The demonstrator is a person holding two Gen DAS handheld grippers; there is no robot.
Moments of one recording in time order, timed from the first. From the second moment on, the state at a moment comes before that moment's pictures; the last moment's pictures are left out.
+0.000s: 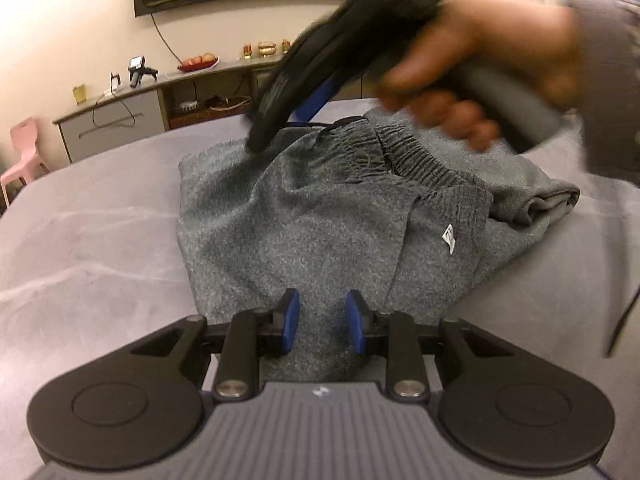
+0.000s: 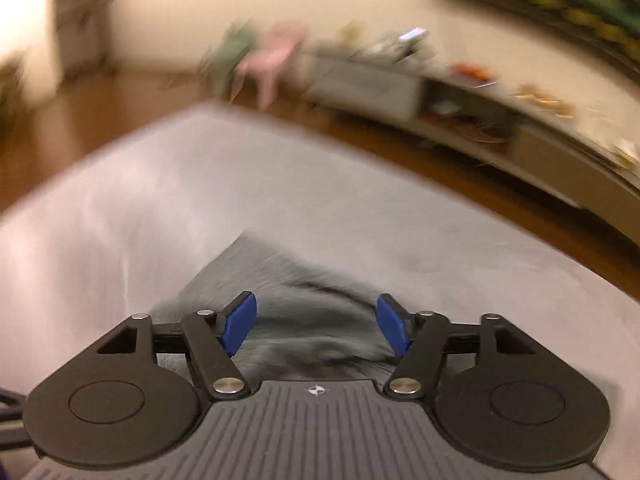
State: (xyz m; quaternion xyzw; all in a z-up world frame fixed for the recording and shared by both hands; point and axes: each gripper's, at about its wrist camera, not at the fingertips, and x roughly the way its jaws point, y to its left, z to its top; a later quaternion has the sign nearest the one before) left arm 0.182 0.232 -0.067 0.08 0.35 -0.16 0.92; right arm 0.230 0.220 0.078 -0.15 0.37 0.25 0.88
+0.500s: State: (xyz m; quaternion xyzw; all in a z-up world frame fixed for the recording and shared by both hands) left arm 0.254 0.259 -0.014 0.03 0.32 -0.15 0.93; right arm 0.154 0.124 0.069 -0.01 0.38 0.19 0.90
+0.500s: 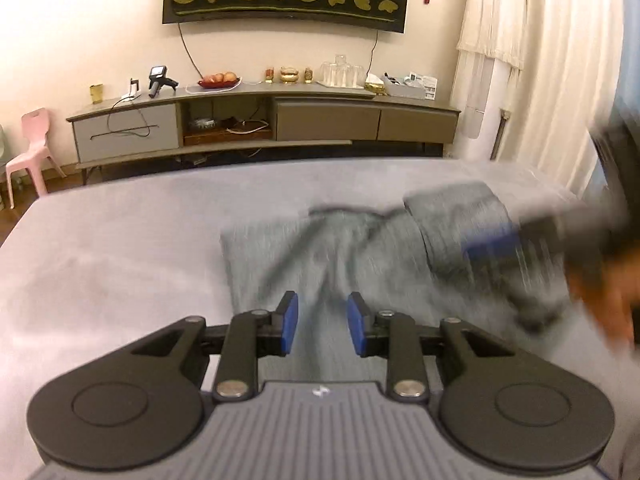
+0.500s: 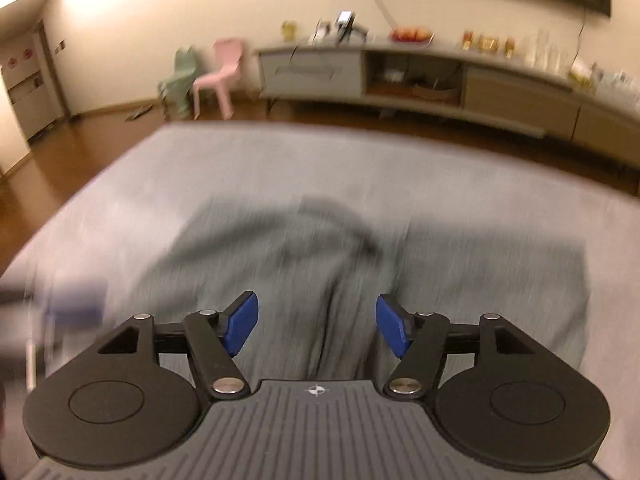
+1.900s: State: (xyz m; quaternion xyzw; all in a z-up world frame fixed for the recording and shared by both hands) left arm 0.312 0.082 -0.076 0.18 0.41 -0.09 0.89; right arm 0.092 0.034 0.028 -0.02 0.37 0.14 0.92
